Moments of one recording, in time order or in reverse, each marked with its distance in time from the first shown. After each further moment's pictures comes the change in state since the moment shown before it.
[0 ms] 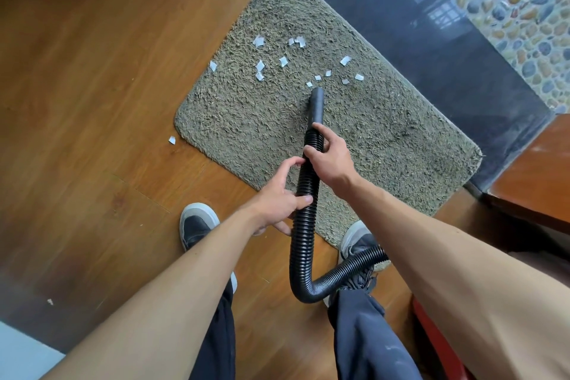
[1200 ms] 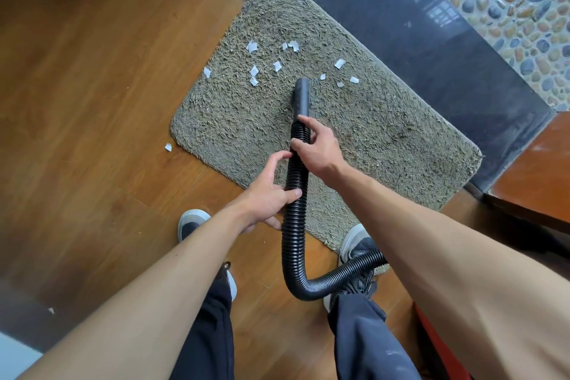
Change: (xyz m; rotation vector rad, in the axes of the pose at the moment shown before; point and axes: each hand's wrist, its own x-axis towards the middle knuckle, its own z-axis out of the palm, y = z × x) left_hand 0.002 0.015 -0.010 0.021 0.058 0.012; right_hand 0.013 -0.025 0.000 -0.009 -0.059 -0.009
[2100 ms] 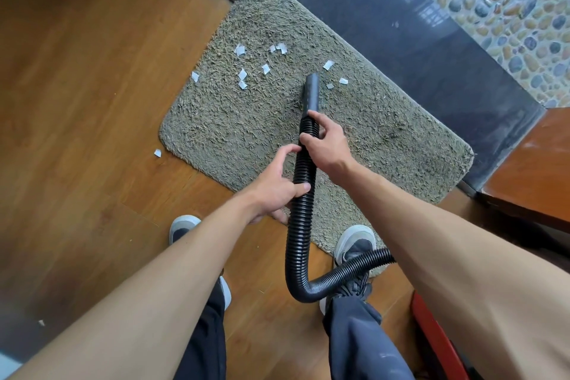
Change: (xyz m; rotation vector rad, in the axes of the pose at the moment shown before) left_hand 0.018 0.023 0.019 0.012 -0.043 0.031; right_hand 0.011 0.011 -0.026 0.063 0.091 0.017
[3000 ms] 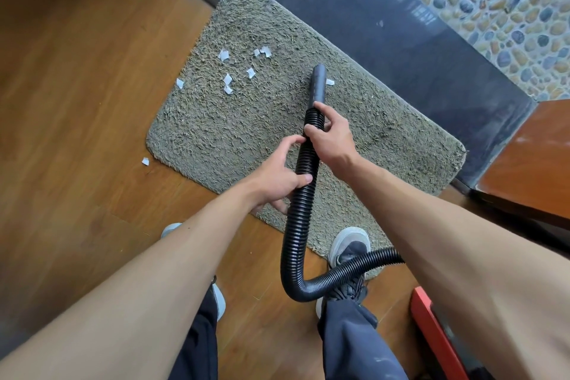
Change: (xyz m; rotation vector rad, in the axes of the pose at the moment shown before) left_hand 0.023 0.024 0.014 0.102 -0.022 0.046; right_hand 0.017 0.008 -0.029 0.070 0.084 -0.022
